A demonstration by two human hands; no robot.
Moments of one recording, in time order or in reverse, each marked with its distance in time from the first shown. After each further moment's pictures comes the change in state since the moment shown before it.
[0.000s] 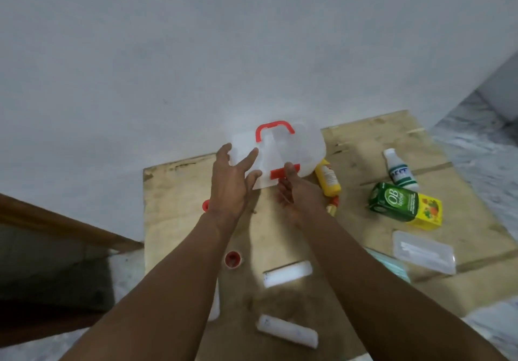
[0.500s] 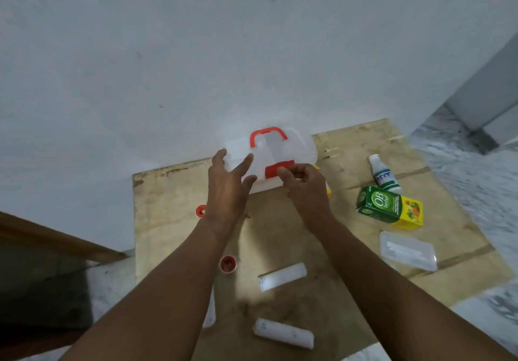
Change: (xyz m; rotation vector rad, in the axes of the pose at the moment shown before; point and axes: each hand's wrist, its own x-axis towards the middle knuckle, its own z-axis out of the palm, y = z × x) left_hand 0.002 0.005 0.002 -0.012 0.023 -0.068; right_hand -0.013 -0.014 -0.012 -0.512 0.079 -0.592
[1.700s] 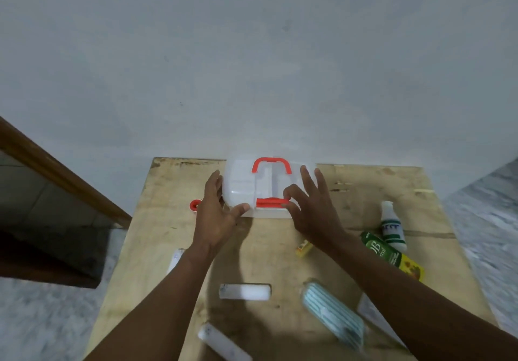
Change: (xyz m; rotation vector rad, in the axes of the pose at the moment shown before) left_hand -0.048 0.025 0.024 -0.650 0.189 -0.377; right_hand 0.058 0.016 -0.067 -0.712 -0.336 -1.133
